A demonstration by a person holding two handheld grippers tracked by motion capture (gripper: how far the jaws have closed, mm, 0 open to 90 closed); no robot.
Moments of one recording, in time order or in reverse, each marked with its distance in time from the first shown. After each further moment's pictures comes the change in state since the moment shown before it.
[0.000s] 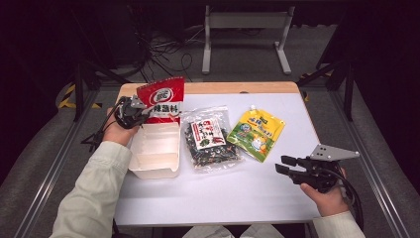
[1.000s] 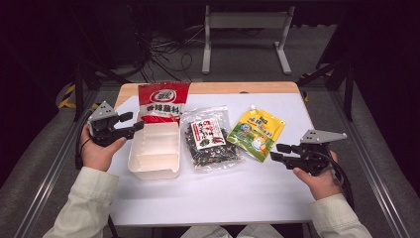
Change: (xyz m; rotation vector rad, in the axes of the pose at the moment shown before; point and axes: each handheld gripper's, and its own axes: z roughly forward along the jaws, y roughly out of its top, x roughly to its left) left arm -0.040 -0.032 -0.101 -0.380 -0.112 -0.235; right arm -0.018 0.029 0.025 0.058 -0.017 -0.008
